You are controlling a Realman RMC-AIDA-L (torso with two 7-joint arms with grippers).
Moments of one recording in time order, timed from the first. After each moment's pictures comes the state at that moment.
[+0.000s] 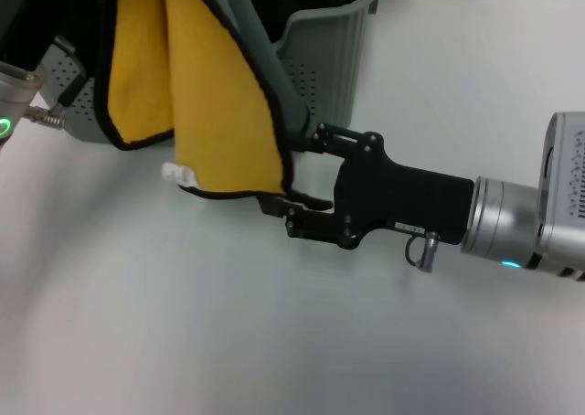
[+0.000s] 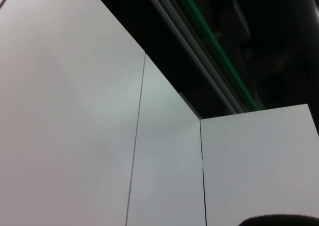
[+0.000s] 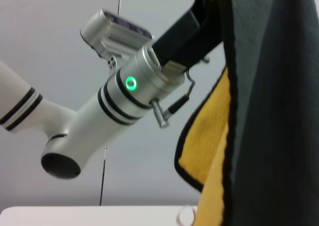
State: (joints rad) left arm -0.44 -2.10 1.20 0.52 0.63 1.73 -0.92; right arm 0.48 2.03 -1.98 -0.63 2.53 1.17 -2.47
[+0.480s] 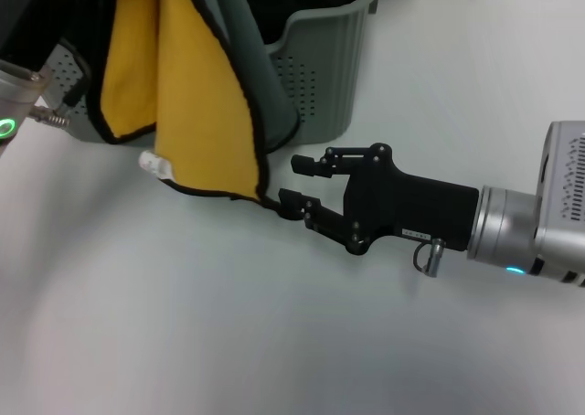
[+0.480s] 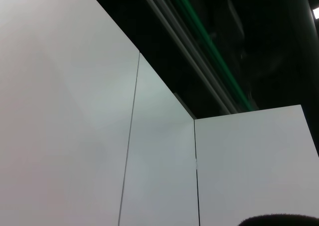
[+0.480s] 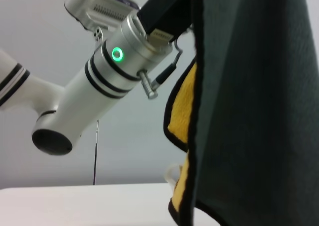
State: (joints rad) left arm -0.44 -2.10 1.23 0.52 0.62 1.73 -0.92; right arm 0.48 2.03 -1.99 -0.58 2.53 1.14 -2.47
